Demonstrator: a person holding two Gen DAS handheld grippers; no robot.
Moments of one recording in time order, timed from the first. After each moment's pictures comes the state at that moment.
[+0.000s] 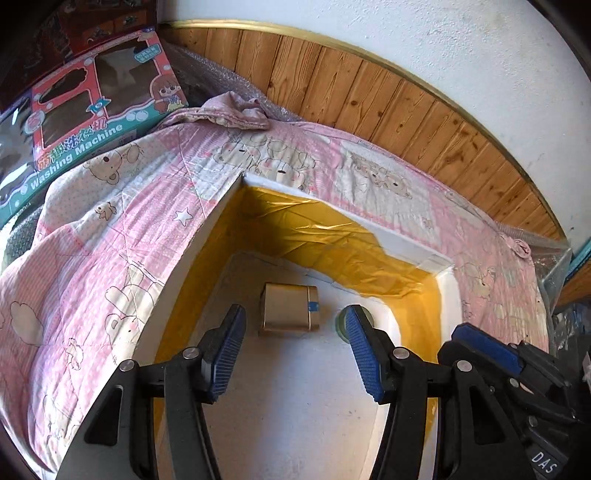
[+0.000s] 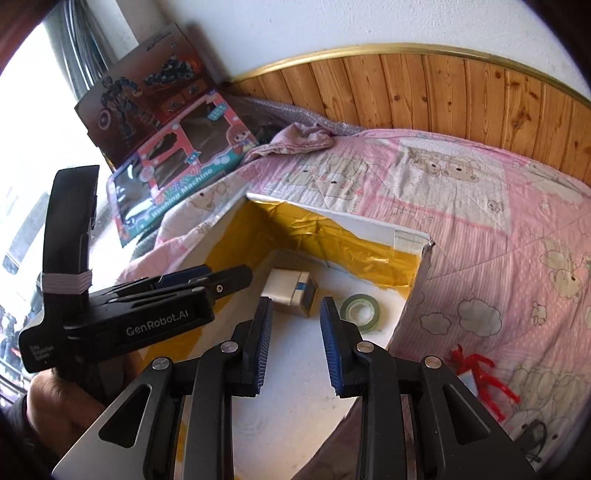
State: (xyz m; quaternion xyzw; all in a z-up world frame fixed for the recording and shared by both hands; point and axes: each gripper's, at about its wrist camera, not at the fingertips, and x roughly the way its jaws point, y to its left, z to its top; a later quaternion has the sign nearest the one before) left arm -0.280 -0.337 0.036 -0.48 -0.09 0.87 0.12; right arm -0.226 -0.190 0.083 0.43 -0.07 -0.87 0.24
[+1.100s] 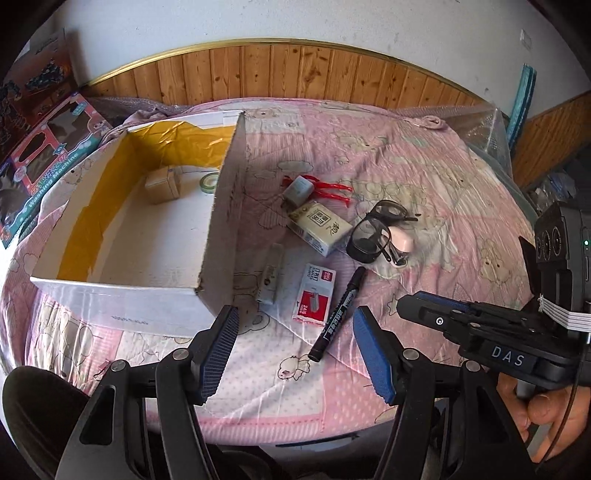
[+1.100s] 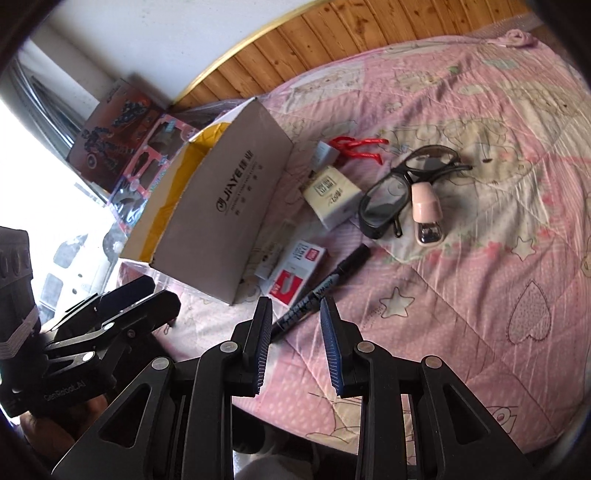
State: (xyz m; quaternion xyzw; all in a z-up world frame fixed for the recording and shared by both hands) left arm -0.017 -0.193 0.039 -0.47 0.07 0.85 0.22; right arm 0.008 -0.020 0.000 0.47 -0.23 -0.84 0.16
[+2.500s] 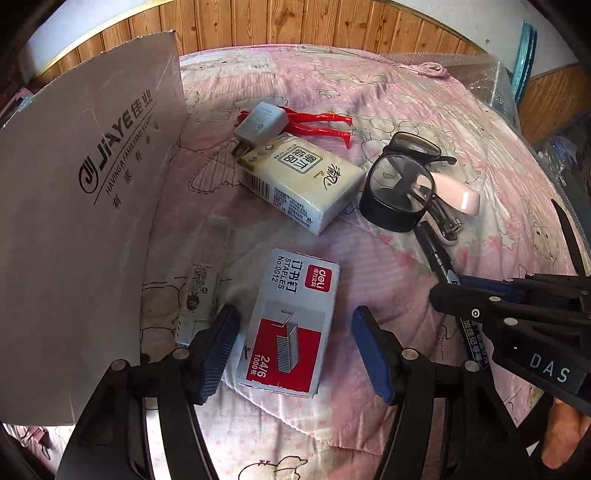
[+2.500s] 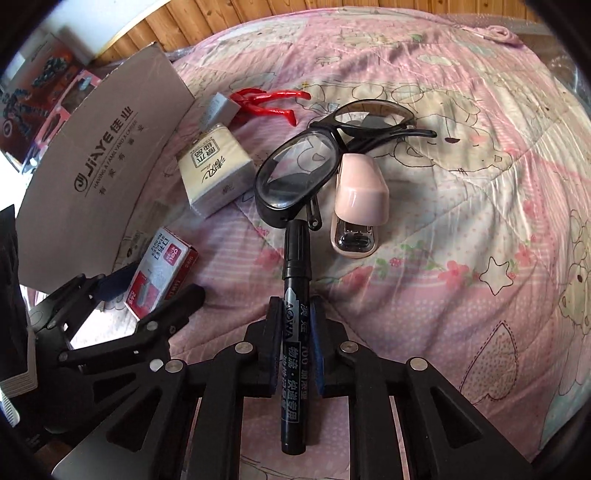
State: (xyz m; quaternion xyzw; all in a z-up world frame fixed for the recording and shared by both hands) left arm -0.083 -0.144 -0.081 -0.50 0.10 0.83 0.24; right arm -0.049 -0.004 -0.055 0.55 -0.13 -0.82 0.04
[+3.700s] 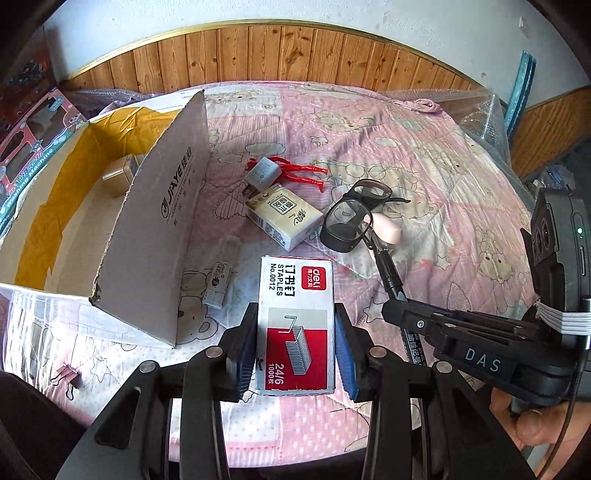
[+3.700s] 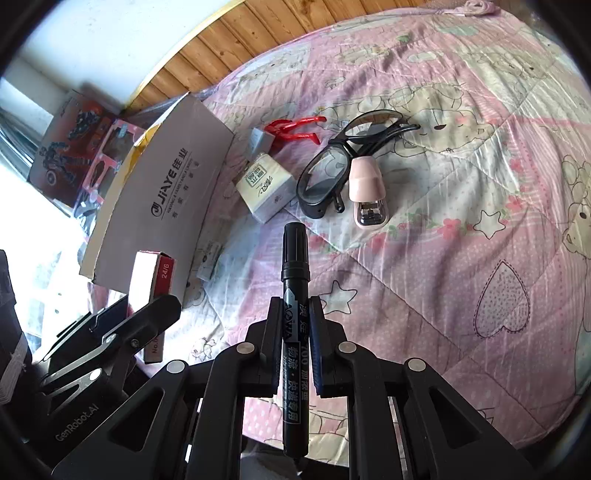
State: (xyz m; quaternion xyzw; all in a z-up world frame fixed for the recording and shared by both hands) left arm -0.024 -0.152 0.016 -0.48 0.06 0.85 0.22; right arm -0.004 0.003 -0.021 0.50 -0.24 -0.83 0.09
